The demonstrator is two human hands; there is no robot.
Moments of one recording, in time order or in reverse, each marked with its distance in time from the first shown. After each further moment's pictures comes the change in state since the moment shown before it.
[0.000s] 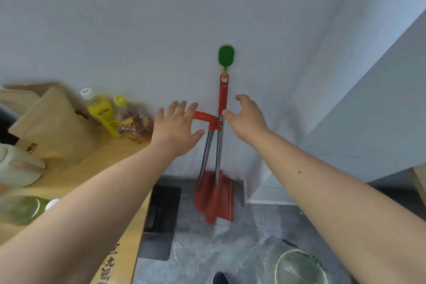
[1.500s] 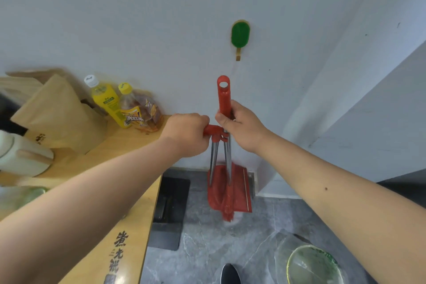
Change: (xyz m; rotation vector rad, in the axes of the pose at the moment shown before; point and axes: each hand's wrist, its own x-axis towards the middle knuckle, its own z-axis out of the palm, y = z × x) left_hand -0.011 0.002 0.014 -0.013 -0.032 0.183; right_hand -0.029 -0.004 0.029 0.341 -0.313 -0.197
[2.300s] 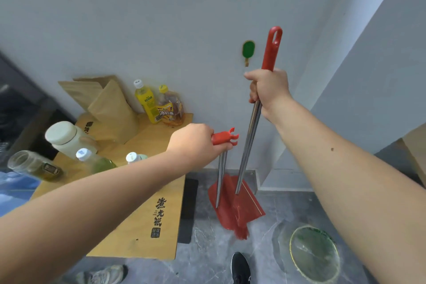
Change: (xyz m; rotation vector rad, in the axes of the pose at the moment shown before) left_hand -0.175 0.019 -0.115 -0.230 -0.025 -0.167; right_hand -0.085 -0.155 0.012 0.487 0.595 0.138
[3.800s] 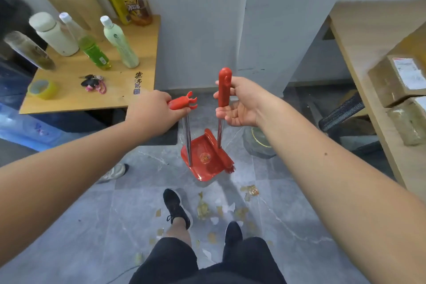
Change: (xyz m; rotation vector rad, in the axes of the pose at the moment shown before) left_hand -0.398 0.083 0.069 0.024 -0.034 -0.112; right_hand -0.432 0.113 -0.211 -0.167 -0.336 0.721
